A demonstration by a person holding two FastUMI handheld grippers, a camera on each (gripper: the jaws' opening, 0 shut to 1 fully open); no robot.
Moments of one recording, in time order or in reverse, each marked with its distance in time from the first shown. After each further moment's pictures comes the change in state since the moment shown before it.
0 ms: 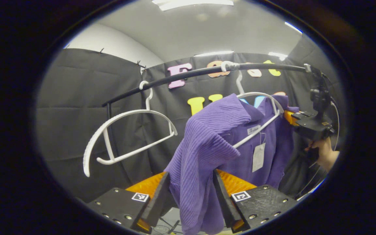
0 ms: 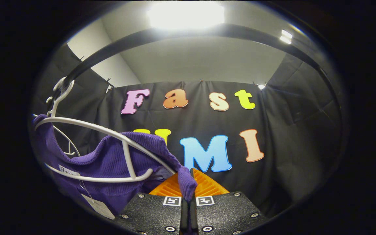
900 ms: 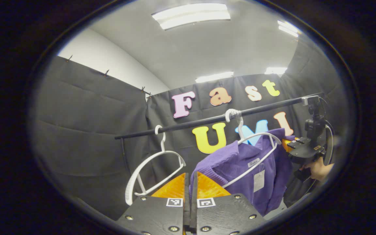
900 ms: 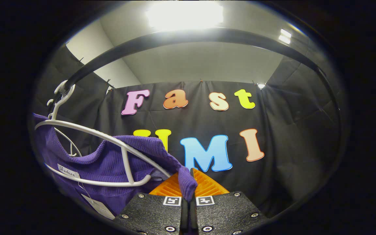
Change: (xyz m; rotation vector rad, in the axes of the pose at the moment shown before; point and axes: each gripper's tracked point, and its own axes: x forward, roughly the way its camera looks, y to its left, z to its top) left arm -0.057 0.037 0.109 0.020 -0.288 0.017; right arm 0.000 -0.002 0.007 0.002 -0.017 0.000
